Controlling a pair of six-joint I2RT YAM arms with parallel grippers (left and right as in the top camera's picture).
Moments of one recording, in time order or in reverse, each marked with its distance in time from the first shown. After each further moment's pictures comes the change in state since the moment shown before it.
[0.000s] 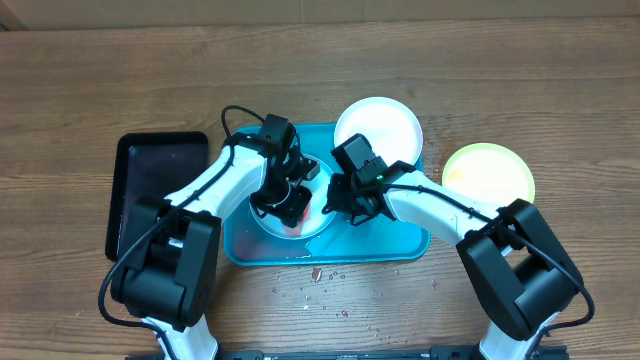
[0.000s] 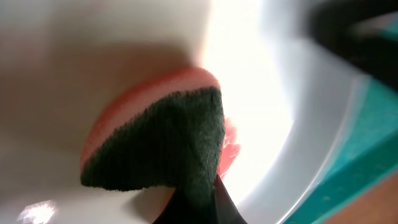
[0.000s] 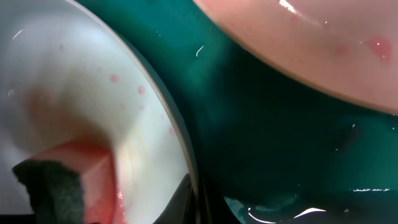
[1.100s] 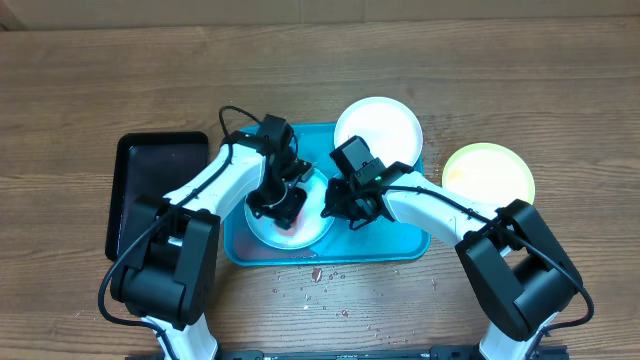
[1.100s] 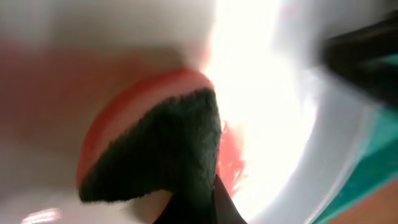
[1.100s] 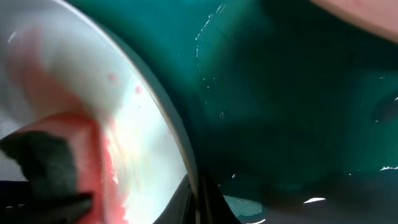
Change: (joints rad) left arm 0.008 0.006 0.006 -0.029 -0.028 0.004; right arm 0.005 0.000 0.001 -0.026 -0.060 -0.021
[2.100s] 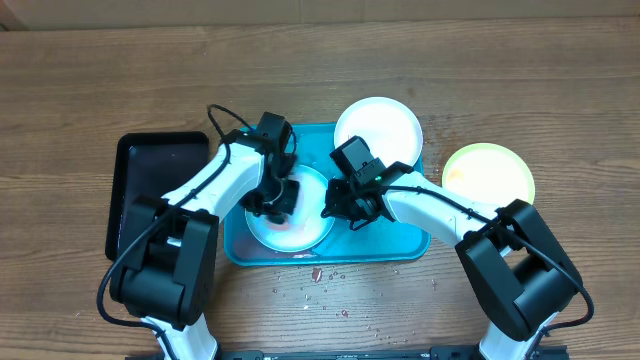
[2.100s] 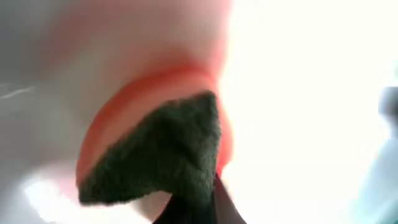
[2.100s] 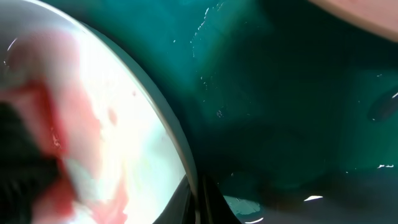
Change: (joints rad) left arm 0.003 -0.002 0.007 0.005 -0.129 -0.238; right arm 0.000 0.000 0.000 -0.003 -0.003 -0.001
